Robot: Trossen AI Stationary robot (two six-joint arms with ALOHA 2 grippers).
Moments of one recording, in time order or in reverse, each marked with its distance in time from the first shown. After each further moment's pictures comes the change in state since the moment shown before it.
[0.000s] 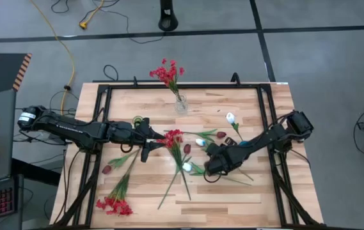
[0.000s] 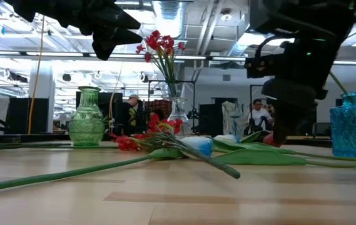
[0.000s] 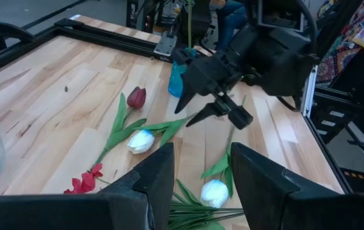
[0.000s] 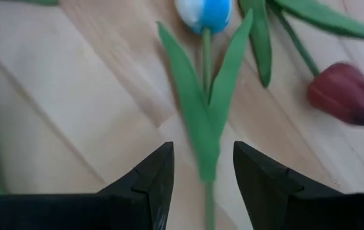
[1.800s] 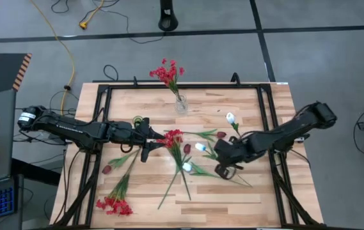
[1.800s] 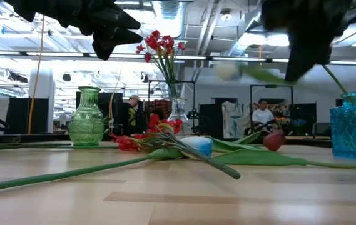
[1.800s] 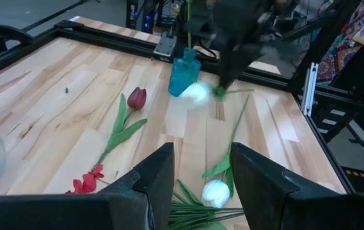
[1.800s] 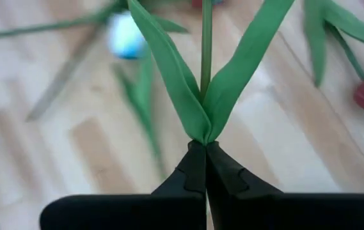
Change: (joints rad) left arm 0.000 0.000 0.000 0.000 0.000 0.011; right arm 0.045 -0.373 -0.016 0.057 -0.253 -0.074
